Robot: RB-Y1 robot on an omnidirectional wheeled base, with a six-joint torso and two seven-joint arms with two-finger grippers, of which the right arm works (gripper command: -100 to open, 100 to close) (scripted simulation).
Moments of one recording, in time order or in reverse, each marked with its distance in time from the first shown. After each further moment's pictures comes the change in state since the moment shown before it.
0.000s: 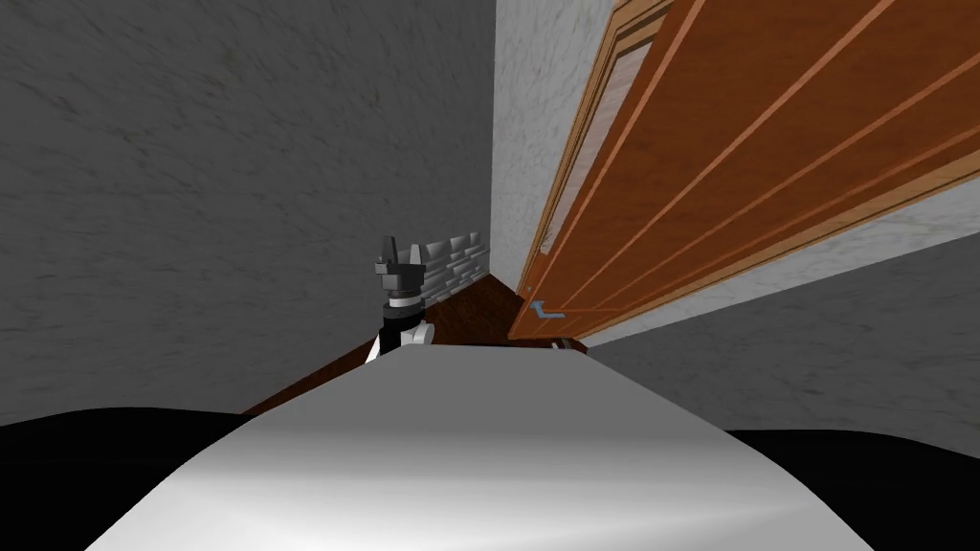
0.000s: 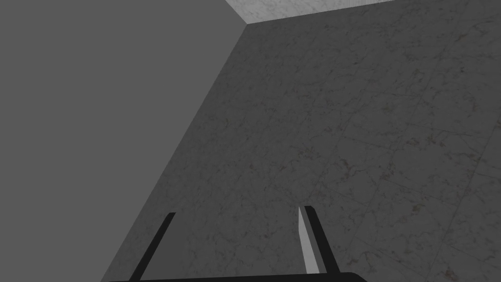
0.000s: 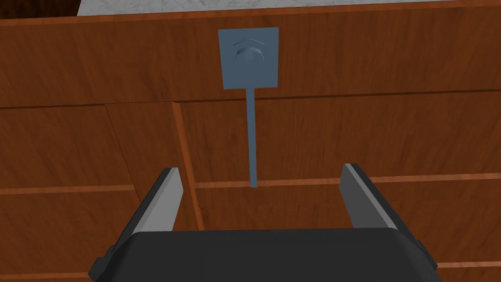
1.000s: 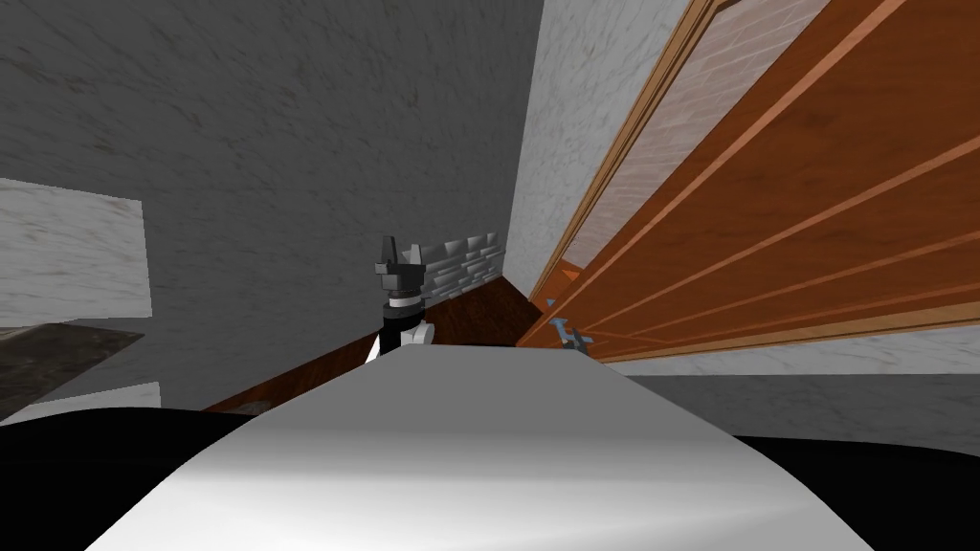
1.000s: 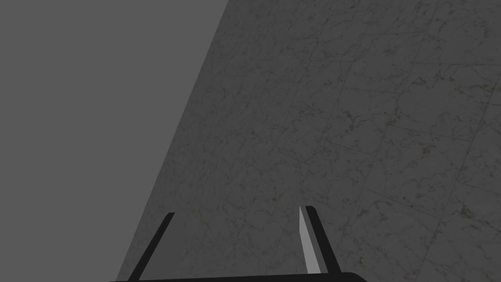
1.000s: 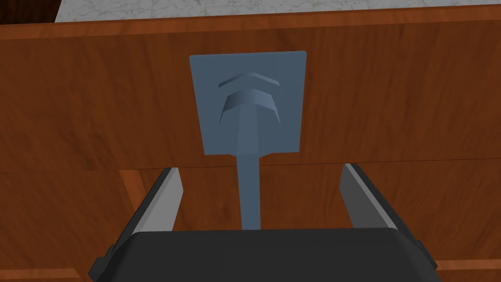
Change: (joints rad) arm -0.126 0.021 -0.136 0.131 -0.037 0.091 -0.092
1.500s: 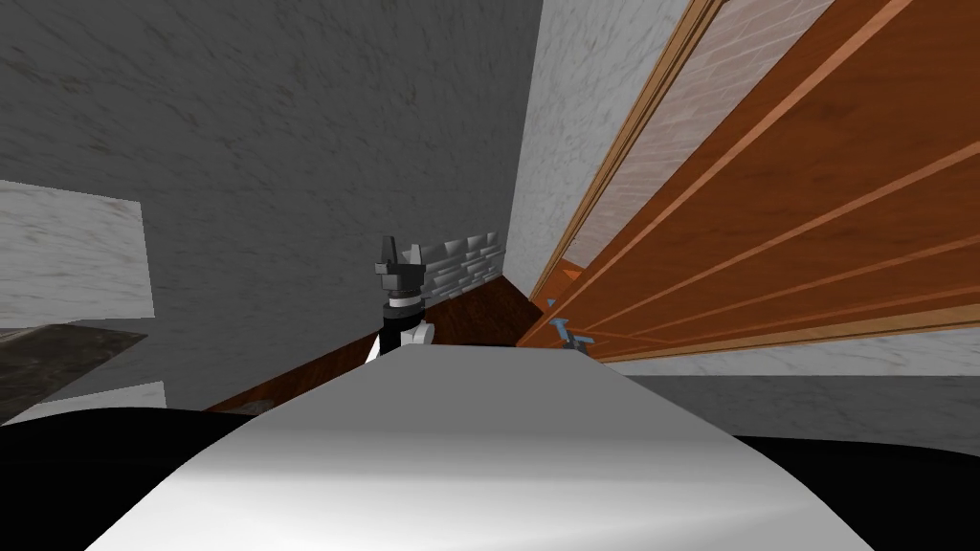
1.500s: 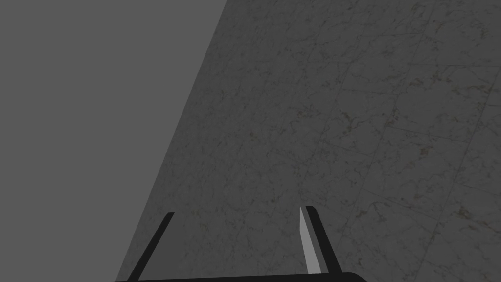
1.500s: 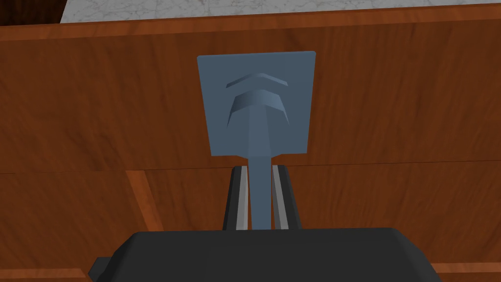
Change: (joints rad) arm 0.001 0.001 0.002 0.001 0.000 0.002 0.000
